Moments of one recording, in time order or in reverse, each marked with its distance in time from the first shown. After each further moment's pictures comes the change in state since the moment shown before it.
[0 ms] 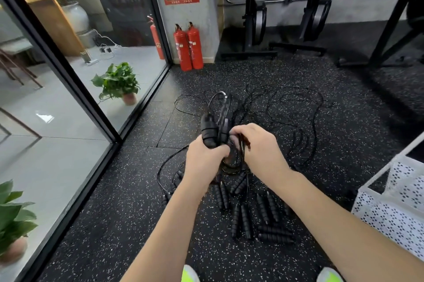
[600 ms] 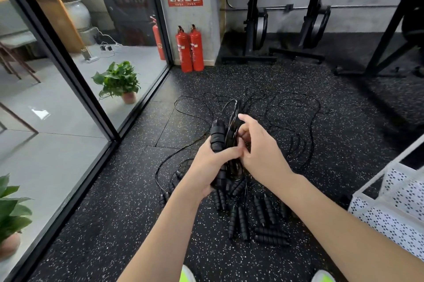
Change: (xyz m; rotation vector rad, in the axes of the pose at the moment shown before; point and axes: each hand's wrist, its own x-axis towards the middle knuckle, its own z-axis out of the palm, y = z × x) left_hand -0.007 -0.005 -0.010 -0.443 -0.332 -0.094; right_hand -0.005 -0.021 -0.006 0.059 -0.052 0.039
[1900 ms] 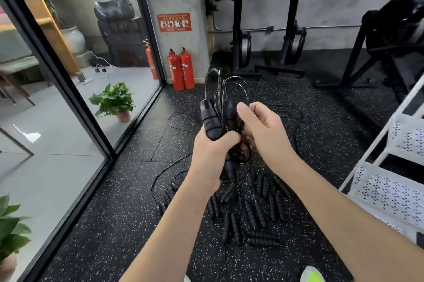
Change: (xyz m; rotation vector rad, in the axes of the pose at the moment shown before) left_hand -0.074 0.060 0.070 -0.122 0.014 0.296; right_hand -0.007 -0.101 -0.098 0.645 0.101 0.220
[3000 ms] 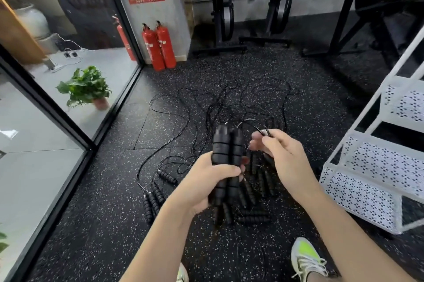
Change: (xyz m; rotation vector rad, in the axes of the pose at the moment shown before) left_hand 0.004 -0.094 -0.017 0.272 -0.341 -0.439; right_hand -0.052 0.096 -0.084 -0.170 0.196 0.296
